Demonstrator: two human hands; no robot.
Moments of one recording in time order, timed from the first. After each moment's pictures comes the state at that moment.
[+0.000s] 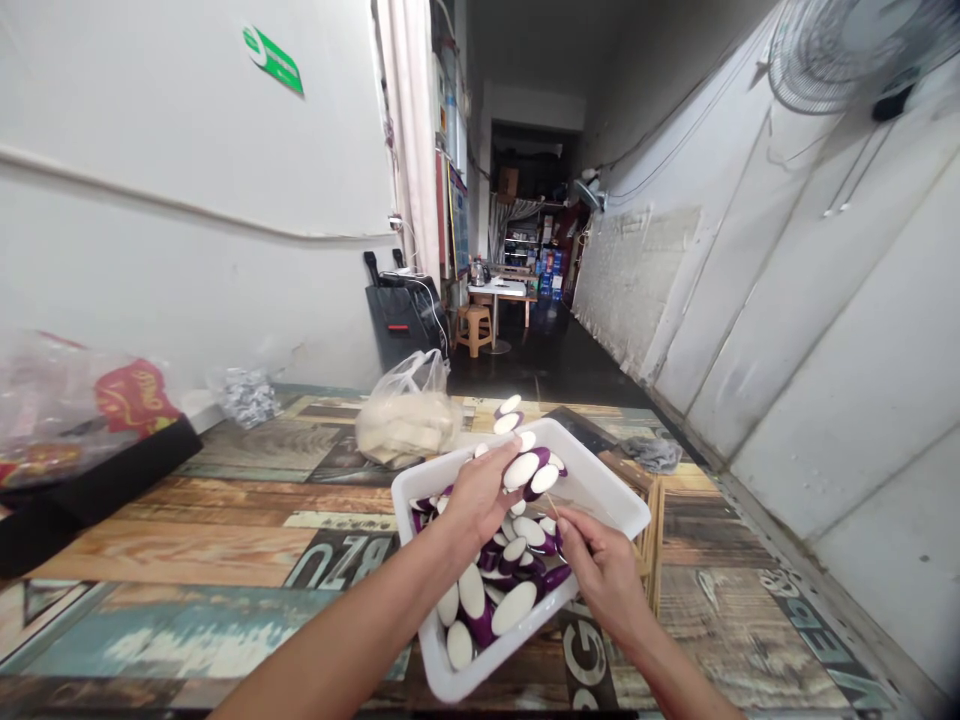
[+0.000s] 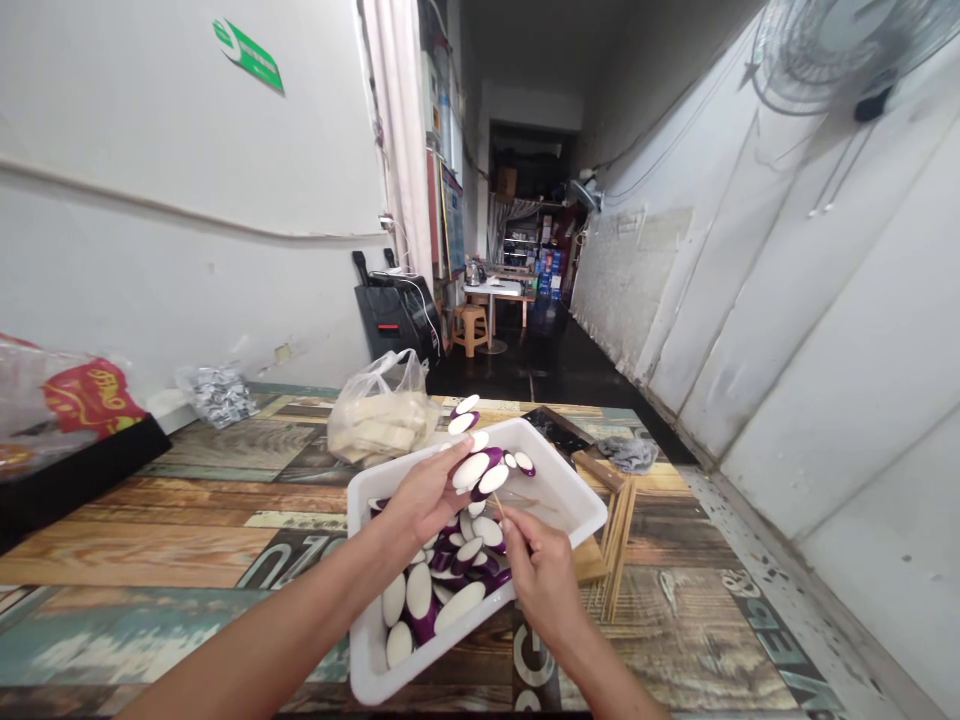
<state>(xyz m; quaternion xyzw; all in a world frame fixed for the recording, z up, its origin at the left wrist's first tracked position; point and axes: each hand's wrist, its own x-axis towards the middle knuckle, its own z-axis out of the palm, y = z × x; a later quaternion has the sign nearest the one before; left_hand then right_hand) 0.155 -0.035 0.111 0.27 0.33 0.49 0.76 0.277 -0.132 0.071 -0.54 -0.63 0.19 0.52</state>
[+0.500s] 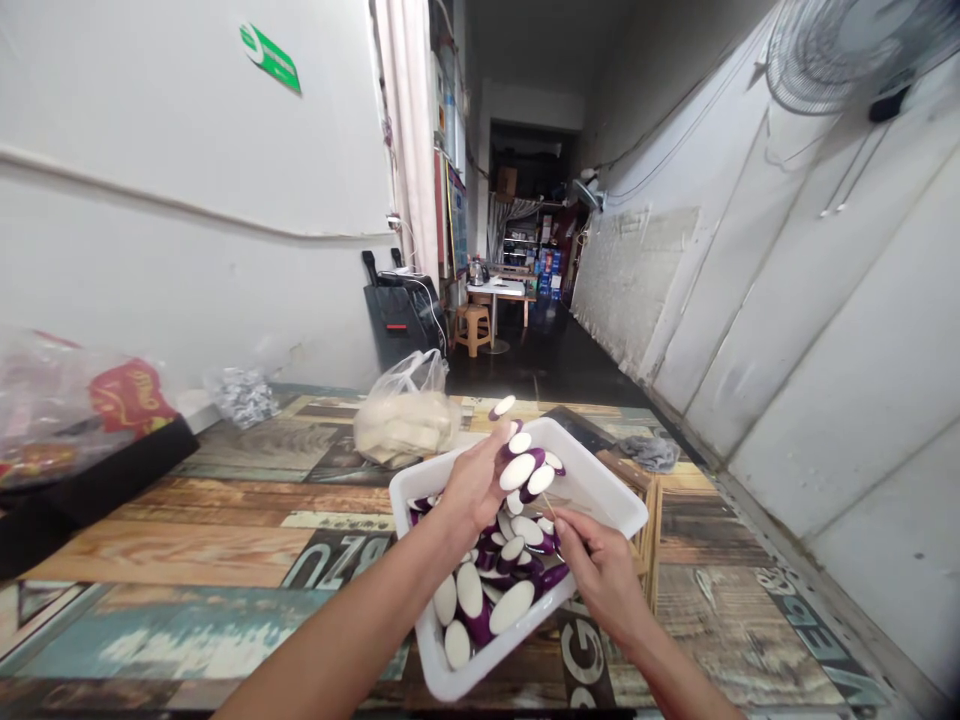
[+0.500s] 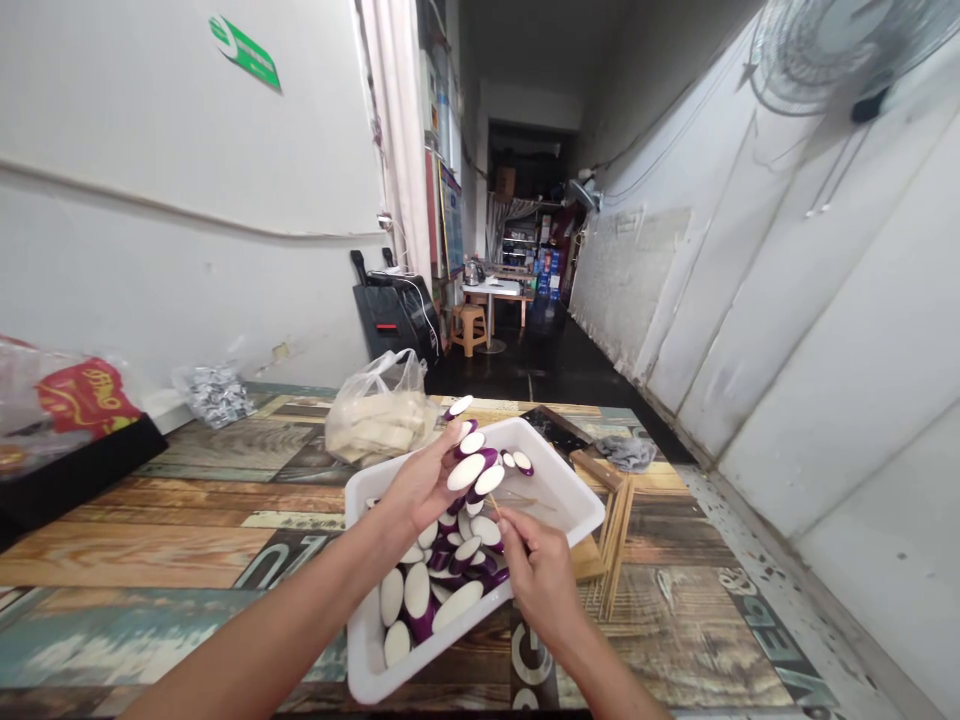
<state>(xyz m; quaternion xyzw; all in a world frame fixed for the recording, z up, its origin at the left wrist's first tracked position) 0.154 -0.029 0.120 0.27 0.28 0.49 0.78 0.278 -0.132 0.070 -0.55 -0.64 0.17 0.51</state>
